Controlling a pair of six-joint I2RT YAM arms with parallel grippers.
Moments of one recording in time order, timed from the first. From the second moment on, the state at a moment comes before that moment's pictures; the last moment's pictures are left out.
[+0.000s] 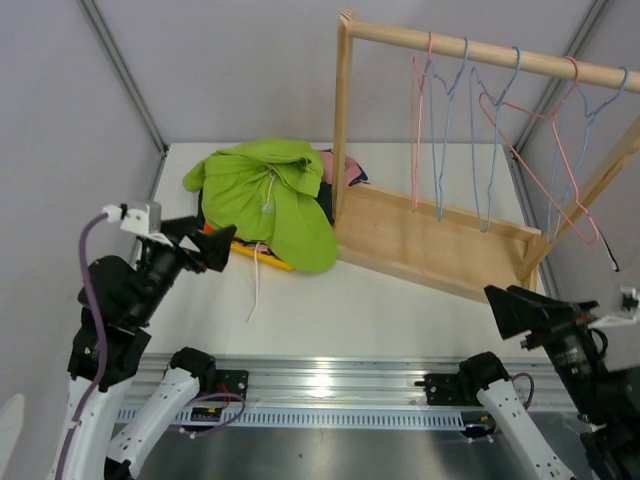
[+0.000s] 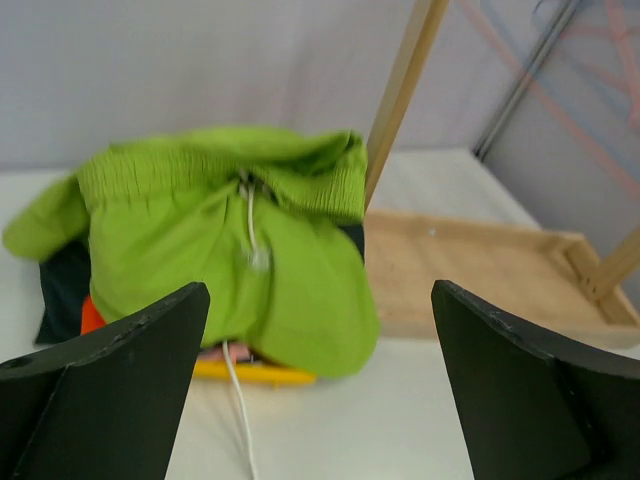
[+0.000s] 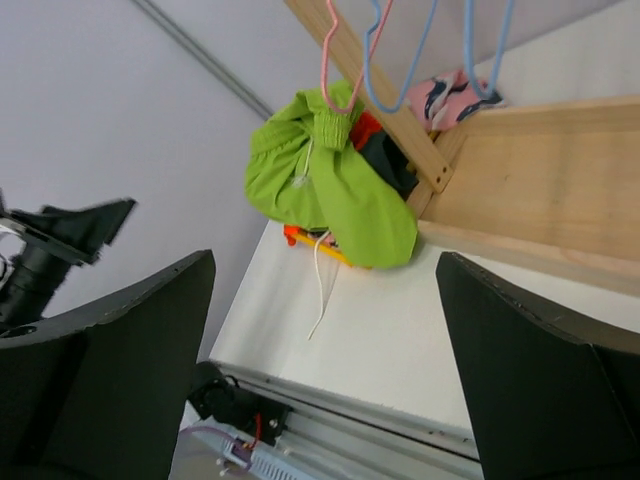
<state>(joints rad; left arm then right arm) -0.32 0.53 1.08 -0.49 0.06 -0.23 0.37 0.25 1.23 -0.91 0.00 0.72</state>
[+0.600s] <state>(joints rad) -0.33 0.18 0.74 -0.61 -0.13 -0.23 0.42 0.03 1.03 -1.01 0.35 0.63</state>
